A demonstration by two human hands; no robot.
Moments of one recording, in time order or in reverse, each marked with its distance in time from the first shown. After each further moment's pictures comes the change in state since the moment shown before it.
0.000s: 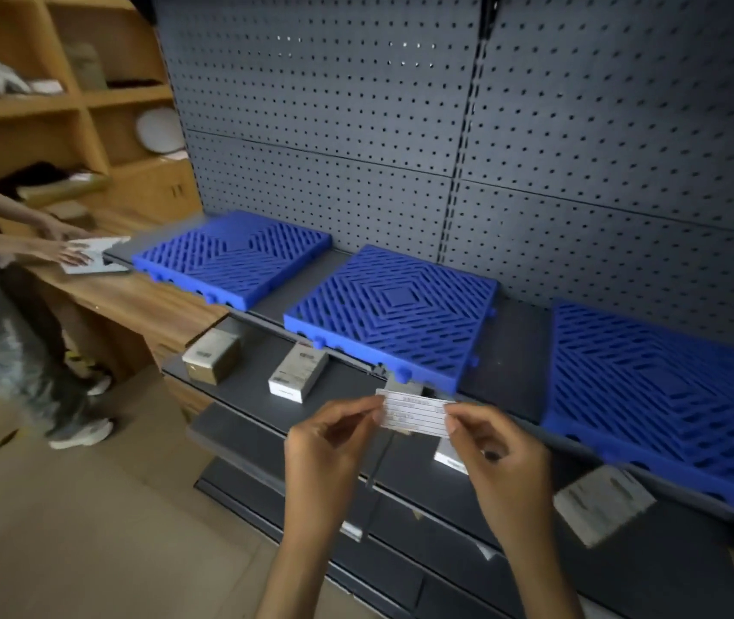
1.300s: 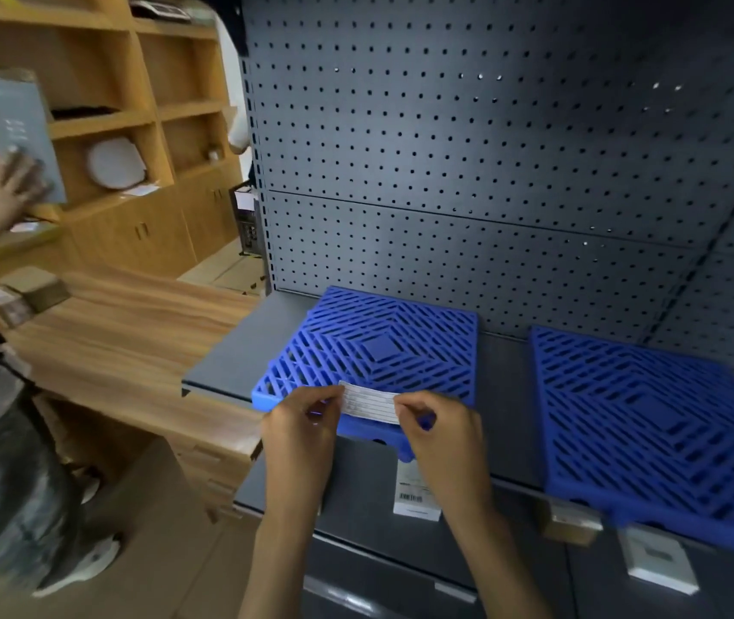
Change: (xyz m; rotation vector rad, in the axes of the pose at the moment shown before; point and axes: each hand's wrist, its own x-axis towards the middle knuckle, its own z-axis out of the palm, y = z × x) left_hand 0.402 -0.085 -0.293 0.427 0.032 0.173; right_hand 0.190 -0.029 0.461 -0.372 0.066 0.054
